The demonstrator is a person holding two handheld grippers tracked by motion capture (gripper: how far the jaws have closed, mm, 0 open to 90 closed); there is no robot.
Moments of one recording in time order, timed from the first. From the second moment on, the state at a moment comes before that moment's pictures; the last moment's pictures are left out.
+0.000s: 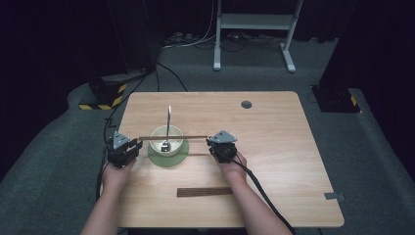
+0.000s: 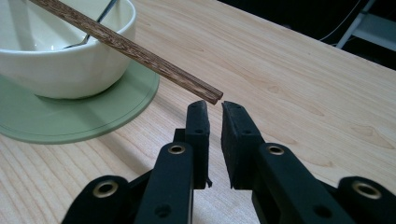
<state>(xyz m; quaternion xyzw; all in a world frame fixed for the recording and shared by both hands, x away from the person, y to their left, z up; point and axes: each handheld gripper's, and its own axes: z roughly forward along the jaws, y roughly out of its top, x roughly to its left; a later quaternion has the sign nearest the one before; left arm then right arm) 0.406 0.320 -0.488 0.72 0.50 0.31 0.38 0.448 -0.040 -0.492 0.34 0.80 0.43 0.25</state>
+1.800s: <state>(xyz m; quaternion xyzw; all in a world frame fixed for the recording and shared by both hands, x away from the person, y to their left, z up) 0.311 0.259 -0.528 0.75 0.53 0.22 0.33 0.369 -0.270 -0.522 0.53 0.76 0.31 0.22</state>
